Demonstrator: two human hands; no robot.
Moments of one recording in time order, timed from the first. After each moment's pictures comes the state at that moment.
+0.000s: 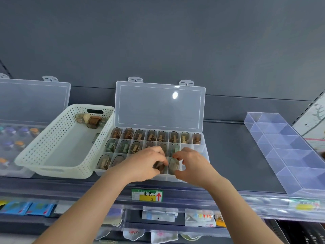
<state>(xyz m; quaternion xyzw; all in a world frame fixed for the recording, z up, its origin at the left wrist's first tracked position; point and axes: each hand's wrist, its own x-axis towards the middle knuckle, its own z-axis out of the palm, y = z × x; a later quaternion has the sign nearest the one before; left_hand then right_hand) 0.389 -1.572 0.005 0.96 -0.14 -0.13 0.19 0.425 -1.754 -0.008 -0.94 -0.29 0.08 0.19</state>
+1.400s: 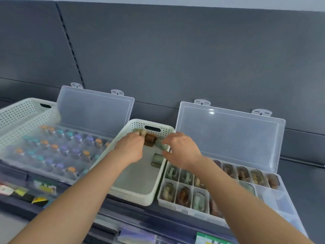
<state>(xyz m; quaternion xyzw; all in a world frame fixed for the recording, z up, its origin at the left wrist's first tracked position) 0.421 -1.334 0.007 0.99 0.12 -0.02 0.00 0.486 -1.507 0.018 -0.89 -0.45 -0.03 0.09</state>
